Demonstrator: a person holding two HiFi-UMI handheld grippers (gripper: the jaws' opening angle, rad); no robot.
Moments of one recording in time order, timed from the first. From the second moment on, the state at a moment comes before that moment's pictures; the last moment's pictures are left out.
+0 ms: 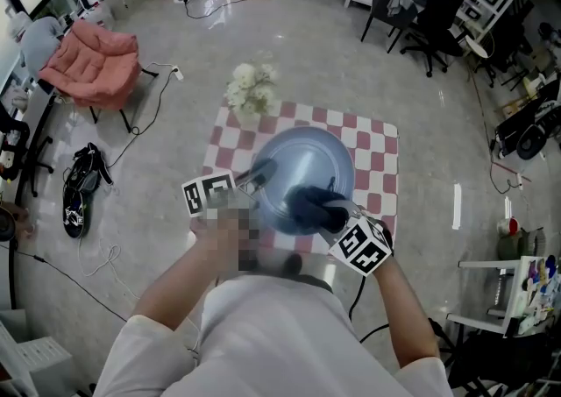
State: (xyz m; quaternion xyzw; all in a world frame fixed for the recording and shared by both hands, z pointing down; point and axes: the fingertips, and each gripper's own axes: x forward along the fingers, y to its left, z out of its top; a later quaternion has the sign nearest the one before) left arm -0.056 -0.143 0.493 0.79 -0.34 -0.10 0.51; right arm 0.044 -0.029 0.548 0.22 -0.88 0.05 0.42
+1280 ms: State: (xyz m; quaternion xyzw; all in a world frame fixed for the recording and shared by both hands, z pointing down) left arm -0.070 -0.149 0.482 0.80 -0.35 -0.13 0.47; right arm 0.023 -0.082 0.486 0.29 -0.91 0.16 0.25
